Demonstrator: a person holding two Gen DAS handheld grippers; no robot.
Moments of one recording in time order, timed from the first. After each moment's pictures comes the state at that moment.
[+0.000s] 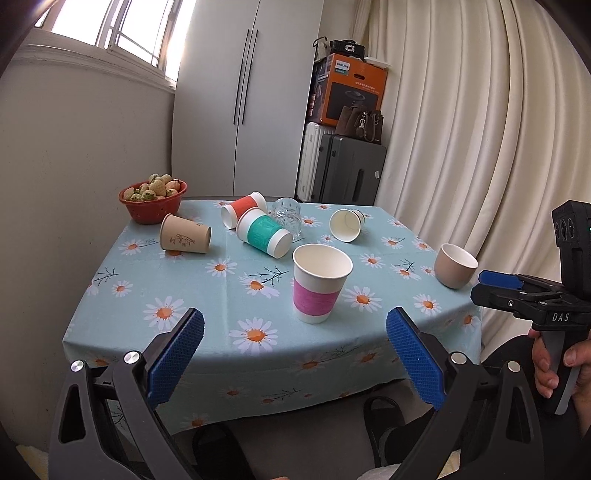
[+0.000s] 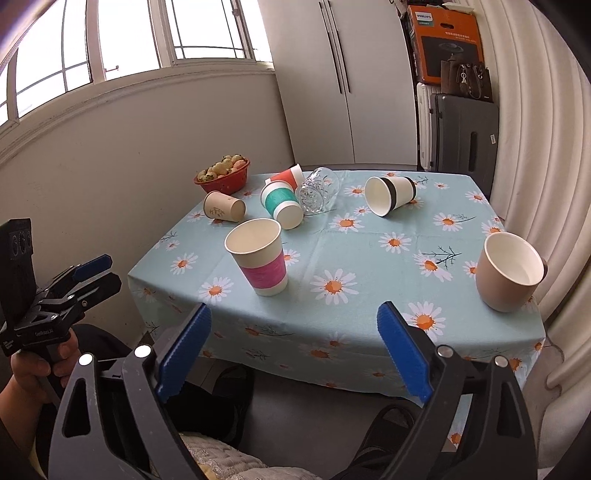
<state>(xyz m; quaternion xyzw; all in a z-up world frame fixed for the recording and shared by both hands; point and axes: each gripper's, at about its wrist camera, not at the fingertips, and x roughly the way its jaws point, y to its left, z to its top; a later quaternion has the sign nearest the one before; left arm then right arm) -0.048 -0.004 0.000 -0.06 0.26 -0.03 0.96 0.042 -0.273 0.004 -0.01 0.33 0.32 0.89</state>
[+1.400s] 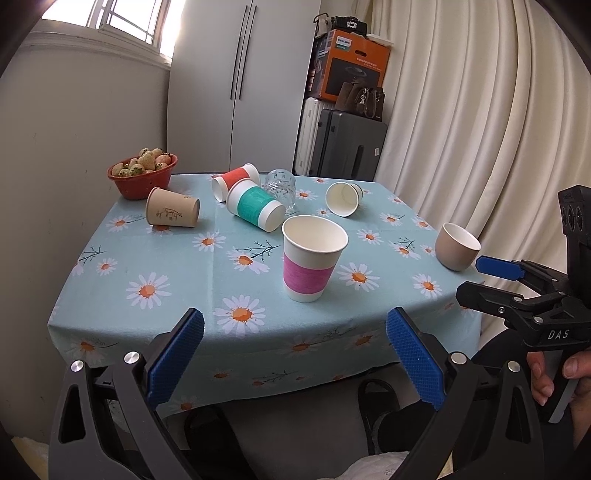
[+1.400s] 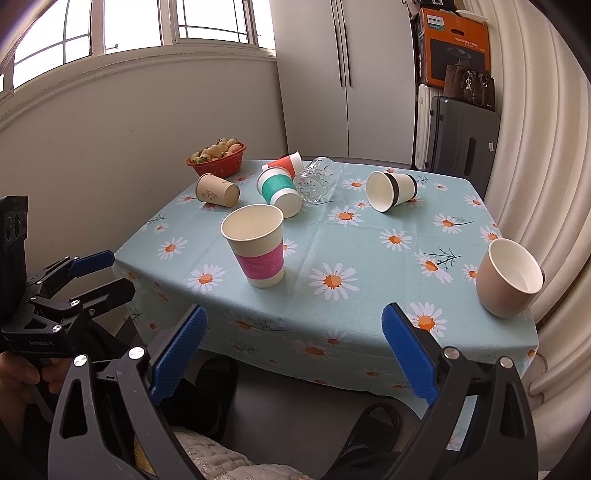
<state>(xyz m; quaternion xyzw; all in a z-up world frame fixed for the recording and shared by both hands) -0.029 -0.016 -0.016 -0.06 0.31 -0.03 0.95 0.044 -0.249 -0.007 -0.05 0.34 0.31 0.89</state>
